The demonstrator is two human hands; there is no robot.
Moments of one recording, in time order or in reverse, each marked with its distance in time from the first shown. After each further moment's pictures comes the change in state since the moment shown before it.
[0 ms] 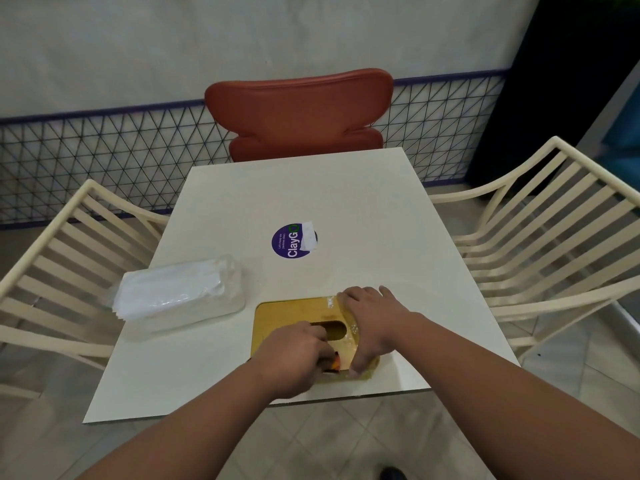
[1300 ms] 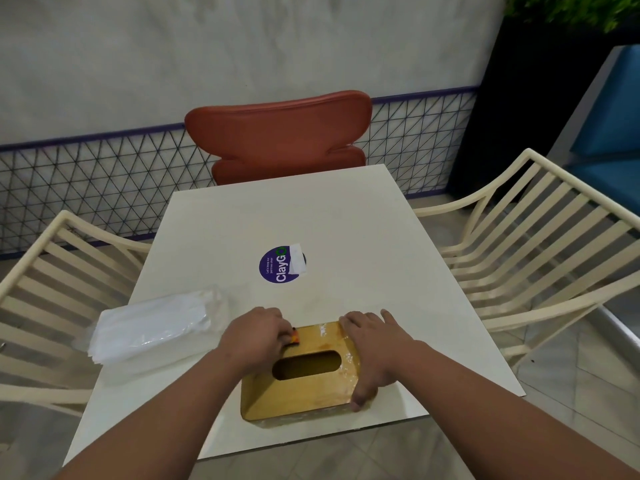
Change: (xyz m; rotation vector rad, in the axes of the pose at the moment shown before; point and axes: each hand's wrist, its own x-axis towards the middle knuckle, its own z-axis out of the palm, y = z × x) left_hand 0.041 -0.073 -0.021 0.035 0.019 -0.231; right_hand -0.006 0.006 -0.001 0.026 -0.043 0.056
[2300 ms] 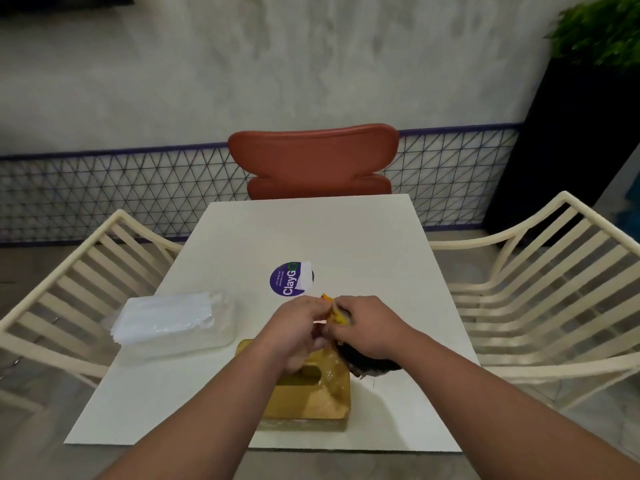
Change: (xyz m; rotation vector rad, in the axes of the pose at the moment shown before) left_hand 0.003 0.123 -0.063 -1.741 0.160 -0.508; right_hand -0.024 0.025 -0.066 0.612 0.352 -0.119
